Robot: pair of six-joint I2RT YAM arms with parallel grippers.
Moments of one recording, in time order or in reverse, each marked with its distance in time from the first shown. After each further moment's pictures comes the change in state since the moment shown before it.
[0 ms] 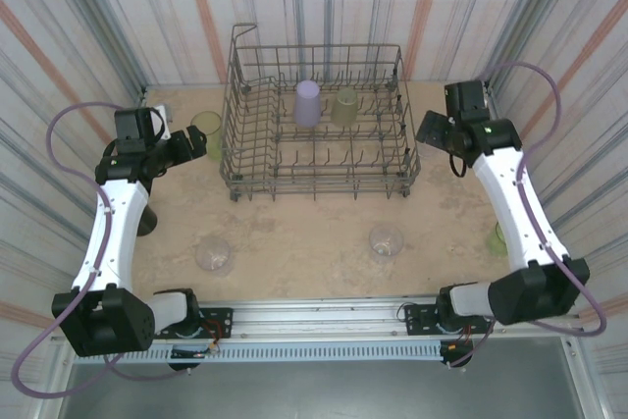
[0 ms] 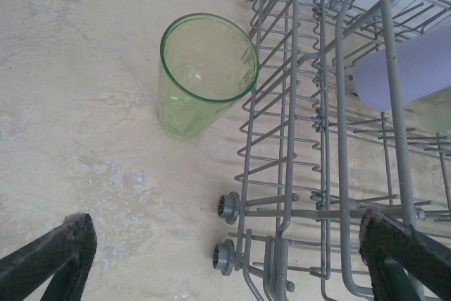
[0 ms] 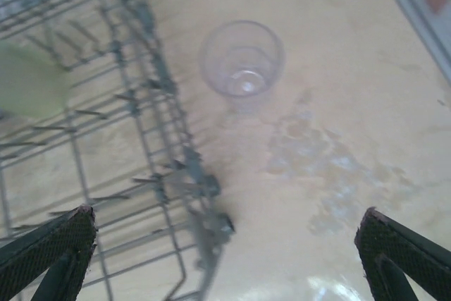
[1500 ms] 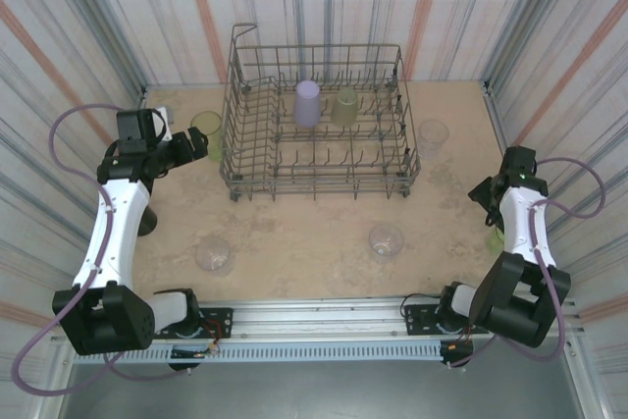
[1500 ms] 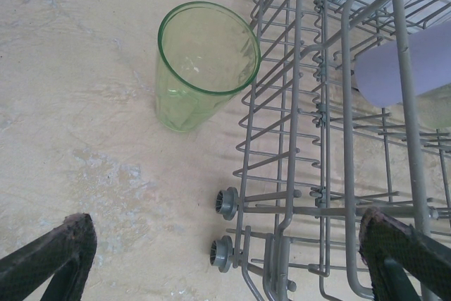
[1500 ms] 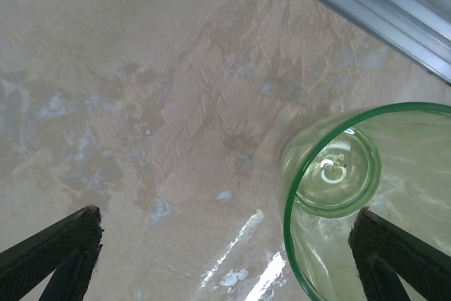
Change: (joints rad) left arm 0.000 0.008 -0.015 0.006 0.010 -0.009; right arm -0.540 -0.071 -0.526 0.138 -0.066 0.047
